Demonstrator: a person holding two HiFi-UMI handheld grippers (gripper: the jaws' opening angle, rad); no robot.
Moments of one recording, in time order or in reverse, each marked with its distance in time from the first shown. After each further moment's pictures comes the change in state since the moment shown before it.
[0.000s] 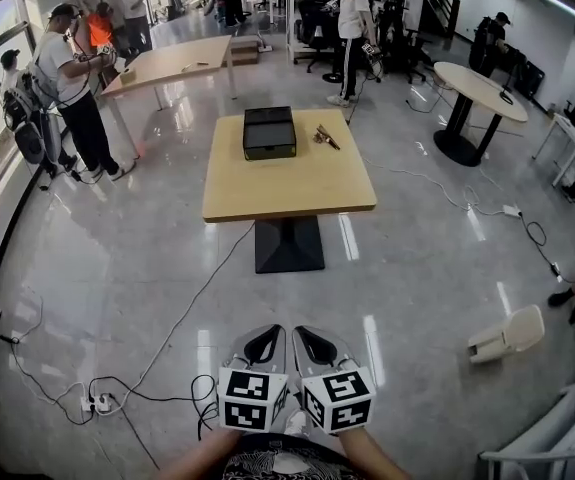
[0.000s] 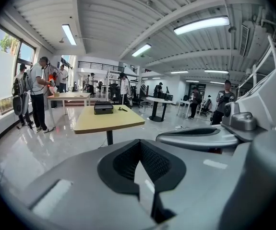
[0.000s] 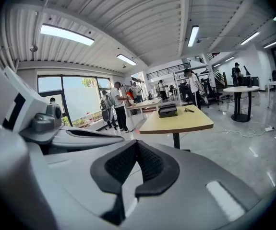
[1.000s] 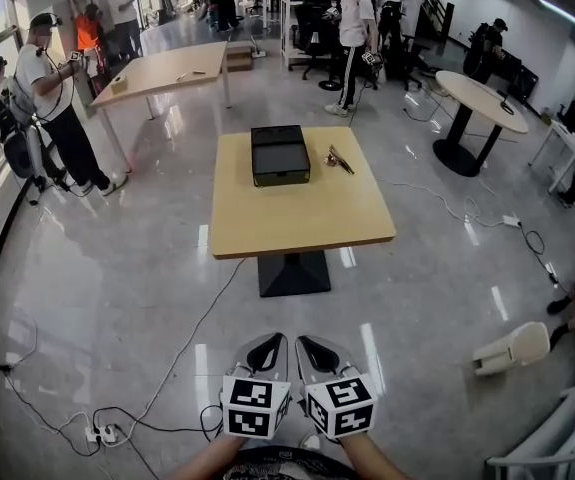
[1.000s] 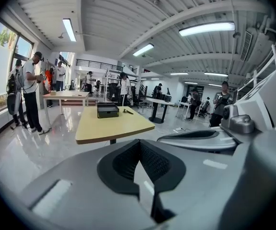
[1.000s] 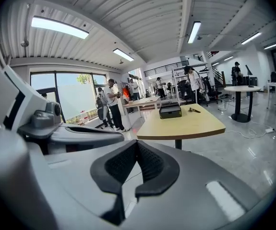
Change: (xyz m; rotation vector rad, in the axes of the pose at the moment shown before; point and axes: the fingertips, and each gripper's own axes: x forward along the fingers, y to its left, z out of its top) left arm 0.253 0.525 0.176 -0.013 -0.008 -0.038; right arm 0.570 0.045 0.201 0.000 0.031 -0.032
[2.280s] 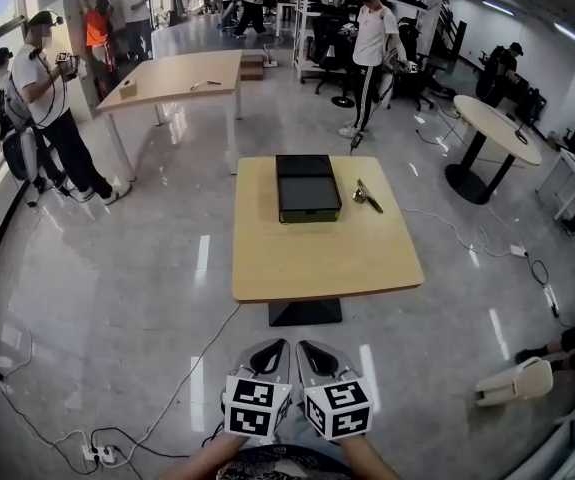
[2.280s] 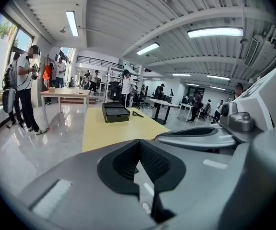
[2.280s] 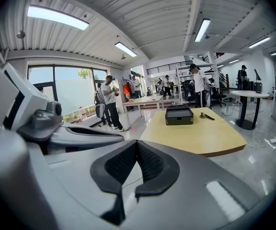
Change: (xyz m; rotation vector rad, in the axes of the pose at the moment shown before) left arm 0.227 0.561 0.192 -0.025 0.005 -0.018; right arm 0.583 0.088 0.245 -0.055 0.026 -0.002
